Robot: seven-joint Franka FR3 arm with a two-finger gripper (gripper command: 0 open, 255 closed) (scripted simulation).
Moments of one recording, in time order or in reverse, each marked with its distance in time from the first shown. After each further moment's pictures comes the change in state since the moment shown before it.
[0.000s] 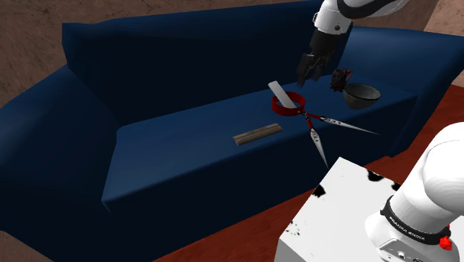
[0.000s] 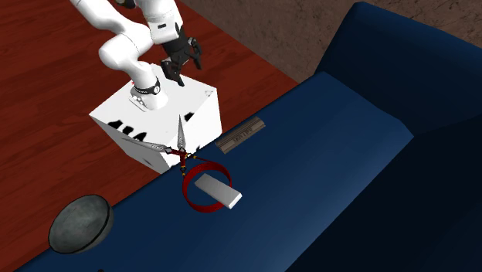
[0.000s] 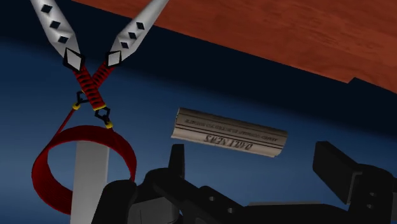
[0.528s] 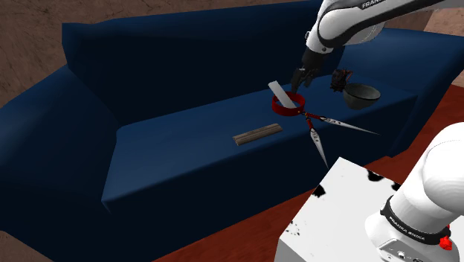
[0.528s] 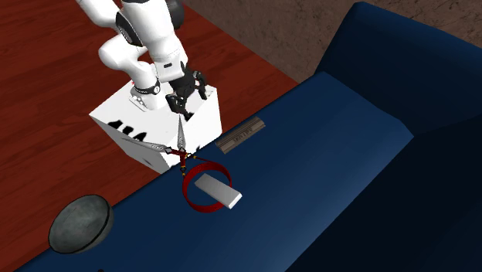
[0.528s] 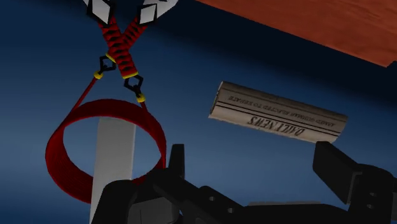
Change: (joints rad) arm -0.009 0.203 -0.112 -0.019 -0.017 0.285 -0.137
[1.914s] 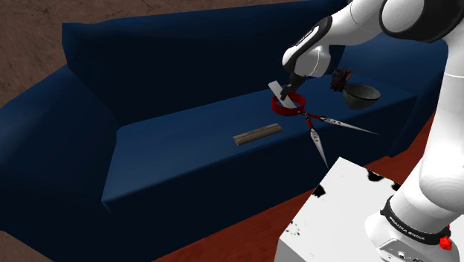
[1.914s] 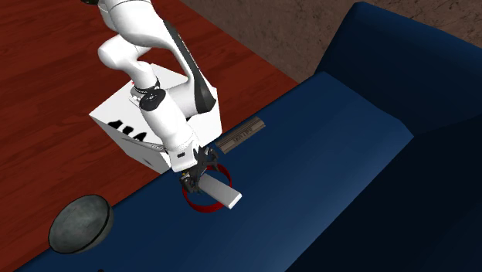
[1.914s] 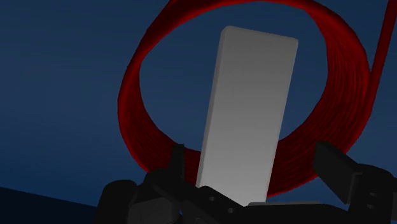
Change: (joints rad) arm -0.061 0.725 -0.116 0.365 0.550 0.426 -0.641
